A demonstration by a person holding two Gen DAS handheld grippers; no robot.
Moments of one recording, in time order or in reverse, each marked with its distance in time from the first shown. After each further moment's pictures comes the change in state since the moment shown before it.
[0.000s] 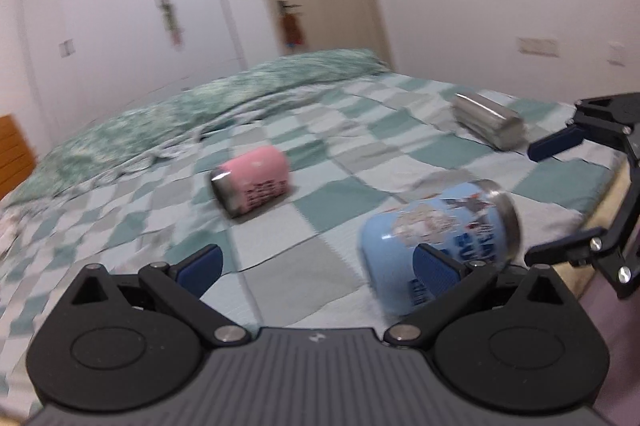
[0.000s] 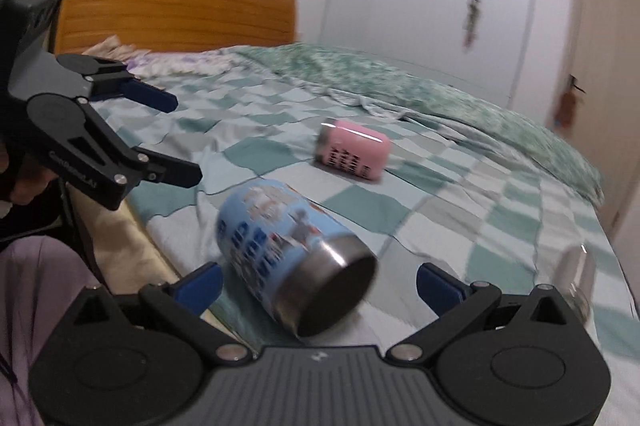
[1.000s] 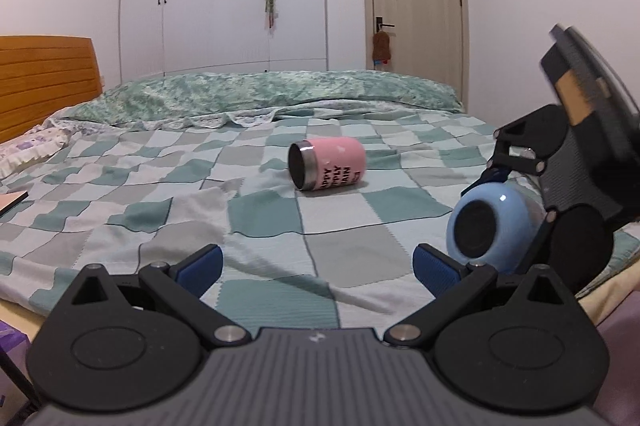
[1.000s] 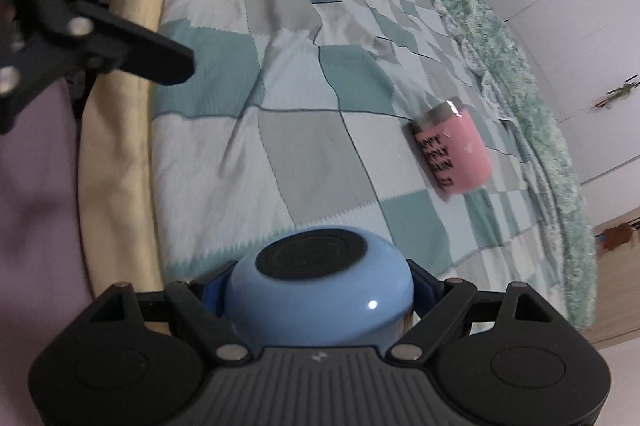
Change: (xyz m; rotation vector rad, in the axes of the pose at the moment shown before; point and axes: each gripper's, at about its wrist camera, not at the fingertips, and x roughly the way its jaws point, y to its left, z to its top) left arm -0.038 0.045 -0.048 -0.340 -0.051 0.178; right arm 0.128 0.096 0.076 -0.709 0.413 0.078
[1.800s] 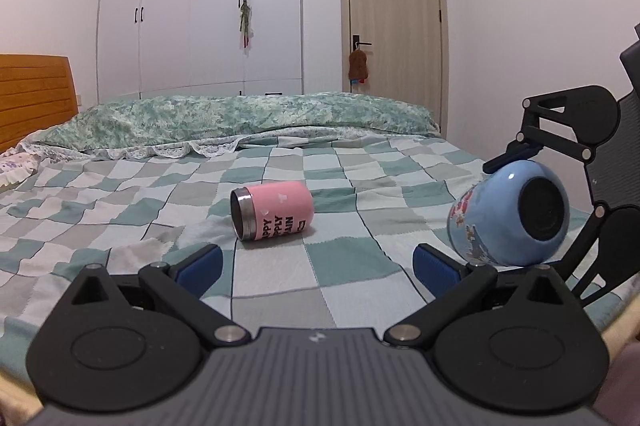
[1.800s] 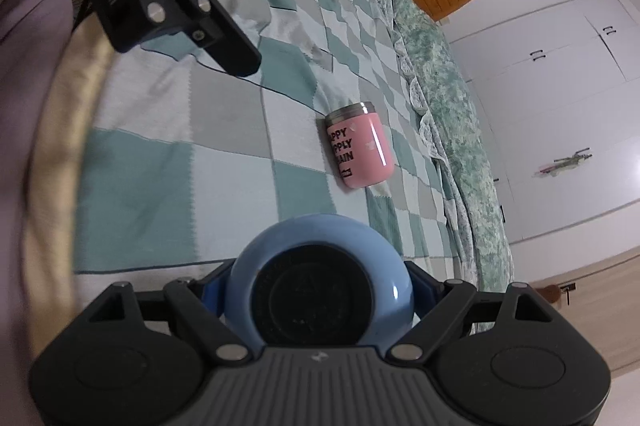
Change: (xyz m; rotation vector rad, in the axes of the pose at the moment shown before) left arm 0.028 -0.065 0.048 0.013 -0.054 -0.062; right arm -0.069 -0.040 -0.080 -0.206 -0.078 -0.225
